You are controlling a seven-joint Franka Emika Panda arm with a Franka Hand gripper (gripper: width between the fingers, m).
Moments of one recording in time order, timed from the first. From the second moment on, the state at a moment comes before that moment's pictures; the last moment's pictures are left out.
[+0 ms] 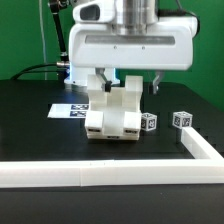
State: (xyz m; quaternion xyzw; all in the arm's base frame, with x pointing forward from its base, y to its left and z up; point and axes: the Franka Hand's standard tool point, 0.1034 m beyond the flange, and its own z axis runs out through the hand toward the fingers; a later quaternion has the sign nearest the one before) arm 0.539 0.032 0.111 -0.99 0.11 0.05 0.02
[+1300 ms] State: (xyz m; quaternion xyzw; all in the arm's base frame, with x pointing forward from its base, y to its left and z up) arm 0.481 0.024 0.119 -1.00 0.07 0.05 0.04
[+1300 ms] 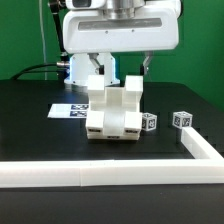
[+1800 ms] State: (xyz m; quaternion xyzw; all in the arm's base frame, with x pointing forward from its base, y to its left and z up) arm 0.479 0.022 0.108 -1.00 0.07 0.05 0.03
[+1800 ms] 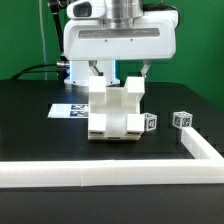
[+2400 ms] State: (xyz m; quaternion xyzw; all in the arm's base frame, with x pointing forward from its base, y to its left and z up) arm 0.499 0.016 0.104 -1.00 0.07 0.02 0.02
